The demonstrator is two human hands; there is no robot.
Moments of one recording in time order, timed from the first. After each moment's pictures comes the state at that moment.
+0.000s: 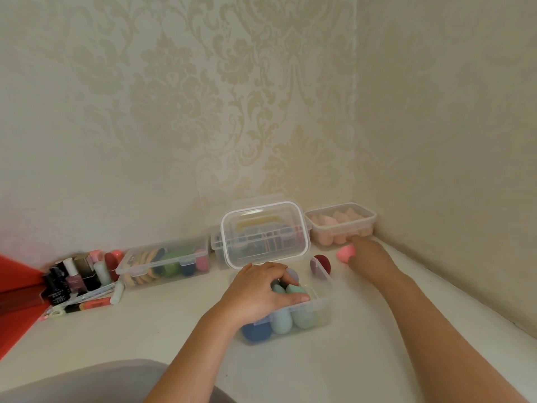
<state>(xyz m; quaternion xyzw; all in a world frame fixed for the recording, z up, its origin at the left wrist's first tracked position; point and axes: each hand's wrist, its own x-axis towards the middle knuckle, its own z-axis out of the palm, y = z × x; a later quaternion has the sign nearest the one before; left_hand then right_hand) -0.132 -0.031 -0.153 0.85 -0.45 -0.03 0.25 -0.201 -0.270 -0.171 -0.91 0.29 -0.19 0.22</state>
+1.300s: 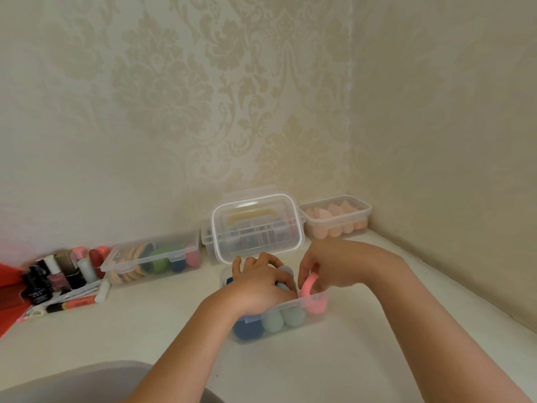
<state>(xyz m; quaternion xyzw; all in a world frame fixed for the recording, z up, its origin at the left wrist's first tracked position) -0.142 -0.048 -0.144 0.90 -0.41 -0.06 0.13 -0.232 -0.182 -0.097 -0.99 0.05 0.07 0.12</state>
